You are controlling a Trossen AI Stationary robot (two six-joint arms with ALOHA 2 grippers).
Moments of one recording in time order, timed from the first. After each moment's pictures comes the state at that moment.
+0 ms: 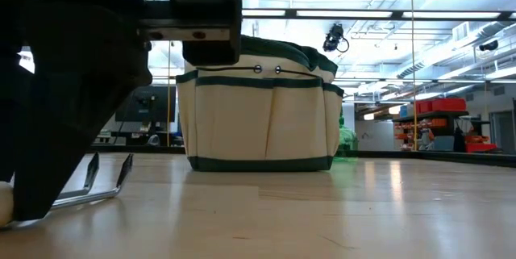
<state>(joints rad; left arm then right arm) -0.59 2.11 1.48 -0.68 0.11 0.86 -0.18 0.92 1.19 -0.81 -0.06 0.18</state>
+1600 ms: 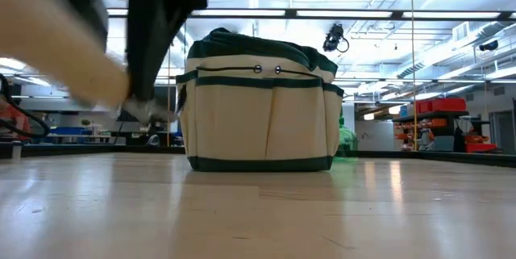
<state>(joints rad) -0.56 2.10 1.66 -0.77 0.07 0.81 -0.18 0.92 1.19 -0.81 -0.06 0.17</state>
